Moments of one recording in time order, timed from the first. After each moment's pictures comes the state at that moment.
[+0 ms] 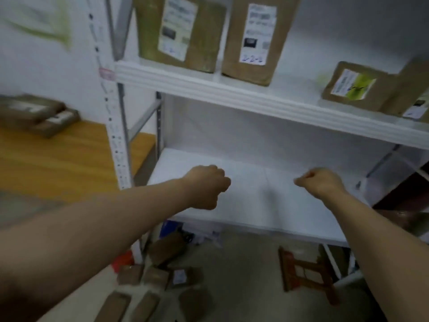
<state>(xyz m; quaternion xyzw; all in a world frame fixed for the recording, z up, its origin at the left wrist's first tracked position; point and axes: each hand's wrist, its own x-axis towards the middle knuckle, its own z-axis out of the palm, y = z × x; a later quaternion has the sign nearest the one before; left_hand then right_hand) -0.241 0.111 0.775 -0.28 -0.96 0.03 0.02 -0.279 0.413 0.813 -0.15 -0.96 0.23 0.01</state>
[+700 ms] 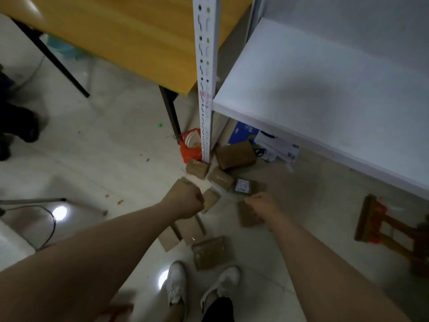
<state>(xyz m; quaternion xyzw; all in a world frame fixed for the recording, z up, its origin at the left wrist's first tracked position) -0.111 -0.038 0.402 0.25 -0.86 -0.32 -0.31 -0.208 0.169 0.373 -0.11 -0.85 0.29 -0.42</state>
